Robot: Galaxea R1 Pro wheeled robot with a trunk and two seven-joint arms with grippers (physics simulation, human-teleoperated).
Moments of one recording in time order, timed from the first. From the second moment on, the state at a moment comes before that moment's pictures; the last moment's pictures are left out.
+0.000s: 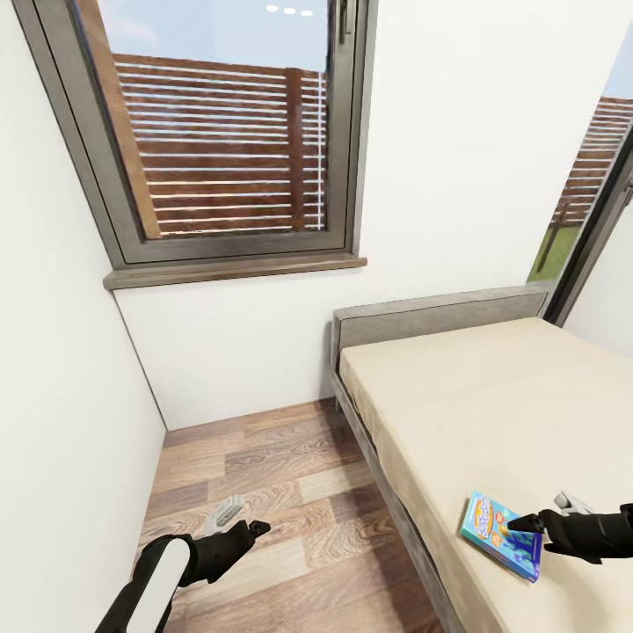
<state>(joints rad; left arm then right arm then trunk) -0.27 -0.04 0.03 -1.11 0.79 0.80 0.15 -0.47 -0.60 -0.10 -0.79 -0.18 1.03 0.91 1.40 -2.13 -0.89</state>
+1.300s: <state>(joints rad) -0.27 -0.04 0.03 -1.11 0.79 0.80 0.15 -0.47 -0.56 -0.09 -0.83 -0.18 1.04 0.91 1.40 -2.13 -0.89</state>
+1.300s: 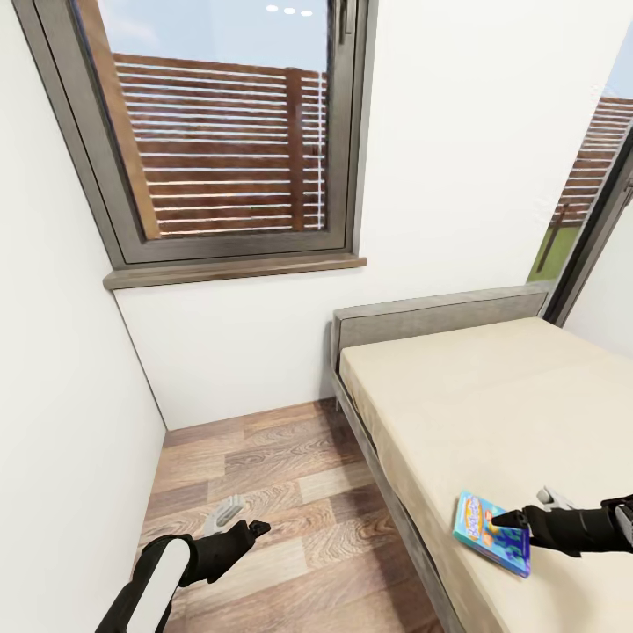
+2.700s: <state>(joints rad) -0.27 -0.04 0.03 -1.11 0.79 0.80 0.15 -0.47 -0.53 -0.09 -0.84 -0.19 1.04 0.91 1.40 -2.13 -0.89</state>
